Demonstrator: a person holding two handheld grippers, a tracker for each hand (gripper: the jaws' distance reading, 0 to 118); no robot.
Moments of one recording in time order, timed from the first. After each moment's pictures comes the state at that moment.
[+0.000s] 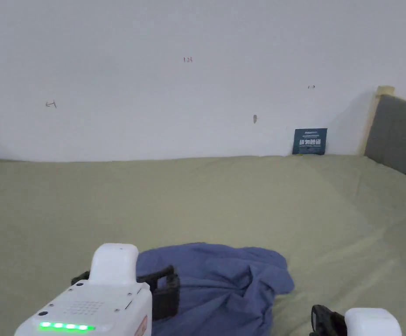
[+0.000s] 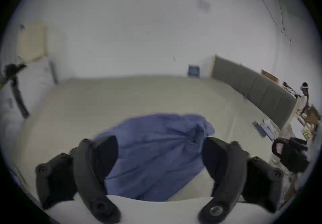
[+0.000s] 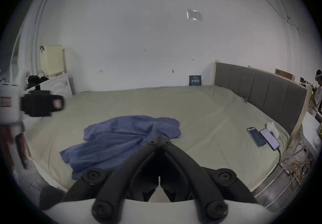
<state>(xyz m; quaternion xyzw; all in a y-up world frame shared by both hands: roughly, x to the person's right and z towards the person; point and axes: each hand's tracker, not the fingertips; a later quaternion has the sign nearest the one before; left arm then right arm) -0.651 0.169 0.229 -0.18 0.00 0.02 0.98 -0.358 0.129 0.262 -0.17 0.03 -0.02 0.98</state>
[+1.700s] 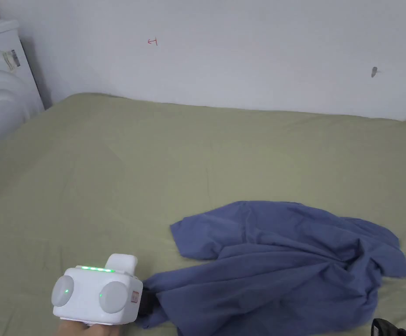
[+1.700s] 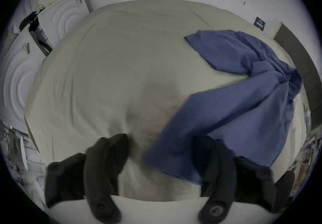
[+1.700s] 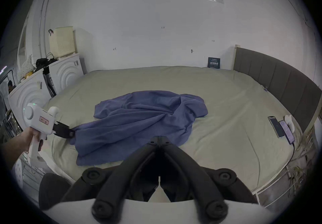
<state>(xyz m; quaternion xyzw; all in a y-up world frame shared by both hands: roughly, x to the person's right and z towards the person) -0.839 -0.024 0.156 -0.51 0.08 0.05 0.85 -0.412 0.079 0.237 -0.26 0.10 0.00 0.96</state>
